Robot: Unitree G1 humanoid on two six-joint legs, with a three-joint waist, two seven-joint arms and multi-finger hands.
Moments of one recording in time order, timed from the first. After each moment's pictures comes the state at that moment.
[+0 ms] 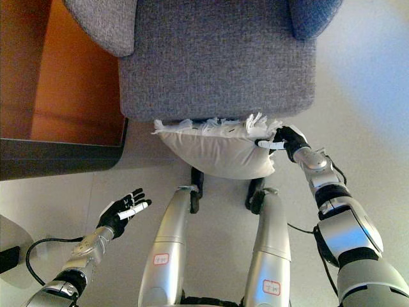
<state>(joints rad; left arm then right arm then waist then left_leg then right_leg) -0.25 0.47 -0.19 1.05 -0.60 -0.30 -0.25 -0.89 -0.59 0.43 1.18 0.34 -0.16 0.23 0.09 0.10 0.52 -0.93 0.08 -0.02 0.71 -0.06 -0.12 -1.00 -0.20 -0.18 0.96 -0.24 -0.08</state>
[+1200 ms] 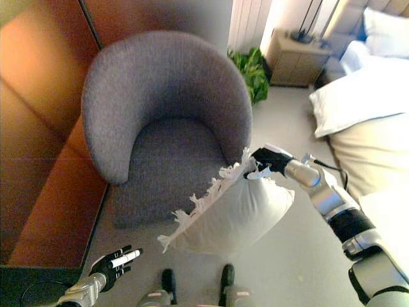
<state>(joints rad) -0.10 0.39 0.00 1.18 -0.39 -0.05 -0.18 -0.67 -0.84 0.53 0.35 0.01 0.13 0.39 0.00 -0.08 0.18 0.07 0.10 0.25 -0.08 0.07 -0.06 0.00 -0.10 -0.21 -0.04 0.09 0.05</state>
